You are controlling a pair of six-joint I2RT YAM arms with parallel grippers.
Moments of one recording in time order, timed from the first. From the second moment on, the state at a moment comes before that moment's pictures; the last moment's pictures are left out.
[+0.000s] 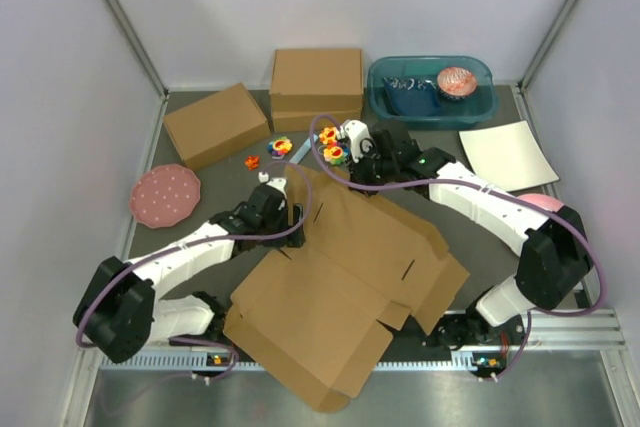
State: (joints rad) left arm -0.62 1.18 0.60 -0.33 -0.04 -0.53; right arm 0.69 1.51 1.22 -0.45 -0.25 -0.08
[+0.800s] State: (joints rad) left arm -0.62 1.08 0.51 -0.22 0.12 -0.53; right arm 0.69 1.51 1.22 -0.45 -0.23 -0.09
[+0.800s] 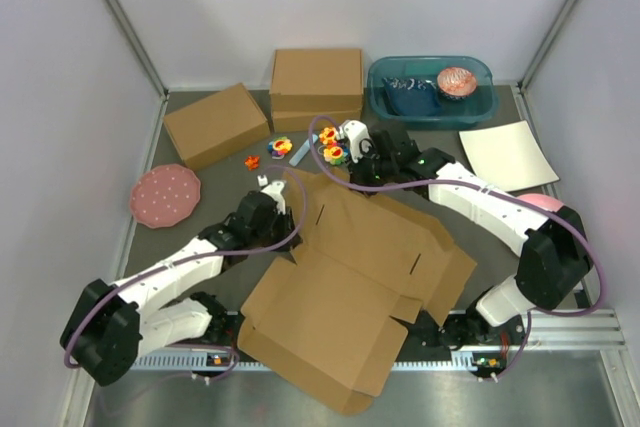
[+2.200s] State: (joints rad) left arm -0.86 0.77 0.62 -0.24 -0.39 -0.52; right arm 0.71 1.51 1.20 -0.46 -0.21 -0.09
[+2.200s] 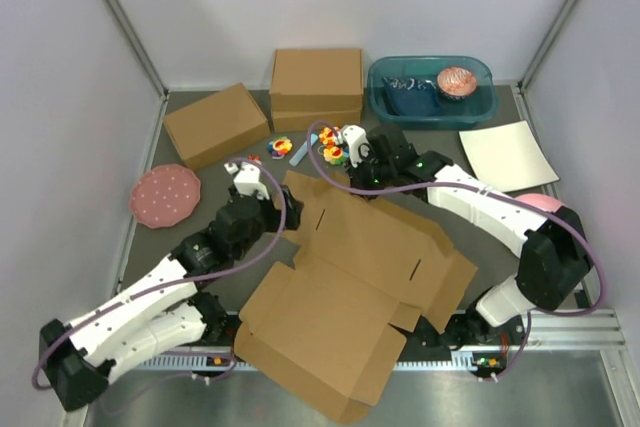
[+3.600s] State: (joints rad) left arm -0.46 1.13 0.62 0.00 0.20 -0.30; right arm 0.79 1.44 1.23 -0.59 -0.11 -0.16
